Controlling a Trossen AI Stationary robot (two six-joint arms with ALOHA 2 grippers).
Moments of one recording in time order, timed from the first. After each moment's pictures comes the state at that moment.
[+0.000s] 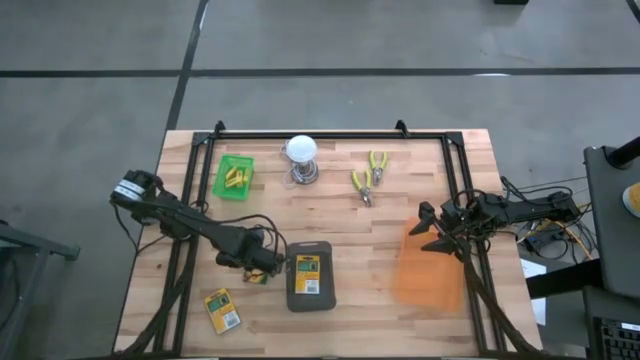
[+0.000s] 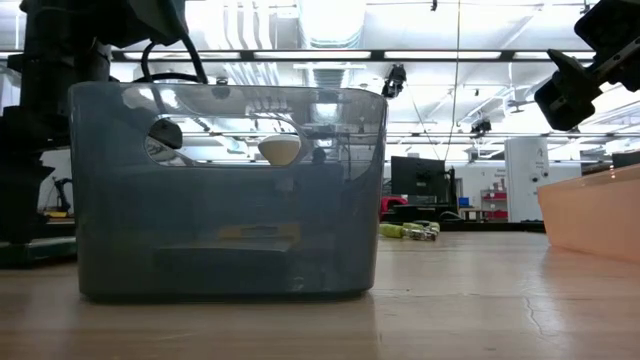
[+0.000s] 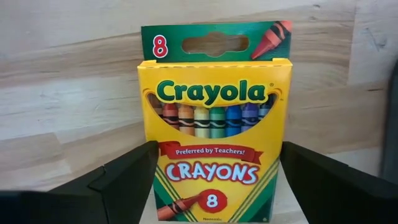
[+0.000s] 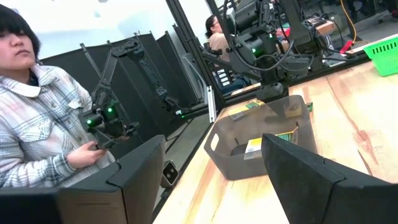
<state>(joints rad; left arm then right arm) -0.40 1.57 0.87 -0.74 0.02 -1.83 0.17 0.02 0.01 0.10 -0.24 0.52</state>
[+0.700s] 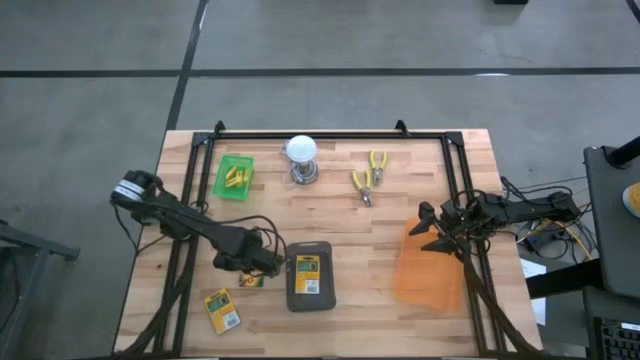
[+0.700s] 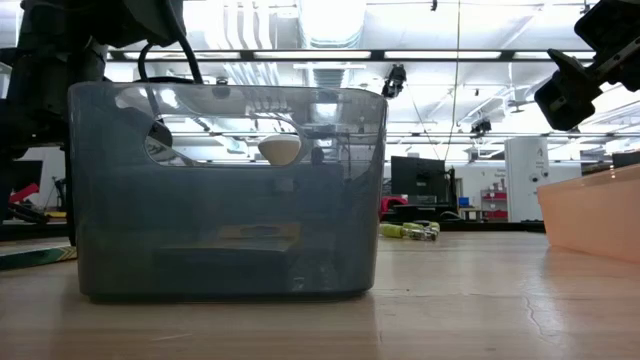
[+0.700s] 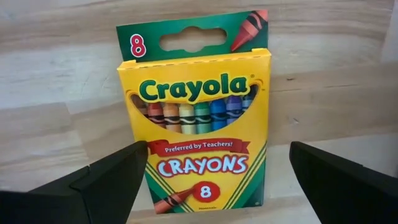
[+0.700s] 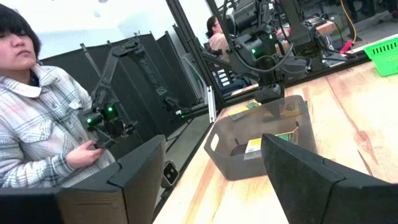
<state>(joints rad) -0.40 1.56 0.87 -0.77 0.10 -1.86 0.17 0.02 0.01 0.10 -0.24 0.52</state>
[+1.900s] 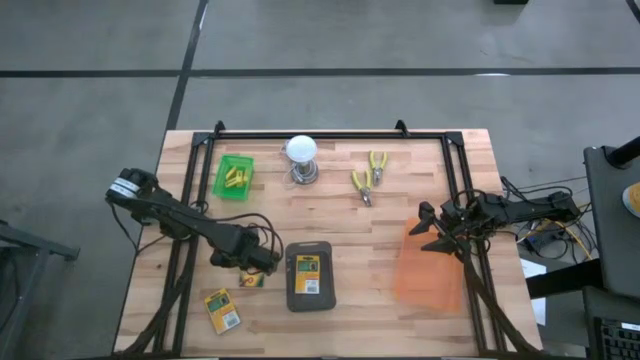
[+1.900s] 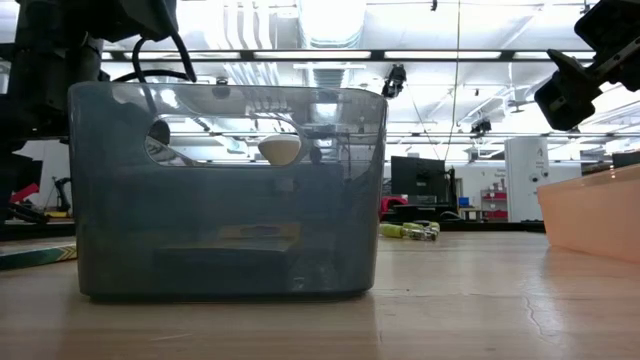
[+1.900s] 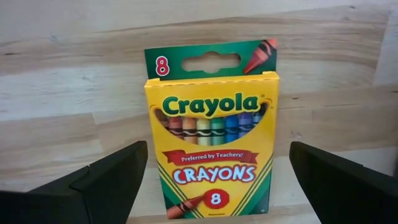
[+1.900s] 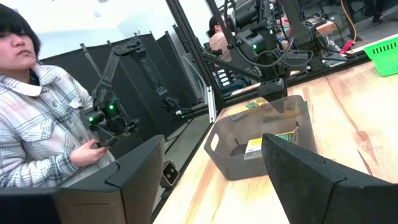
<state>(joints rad) -0.40 1.52 0.86 -0.81 0.05 -1.89 0.17 0.02 0.01 0.10 -0.24 0.52</state>
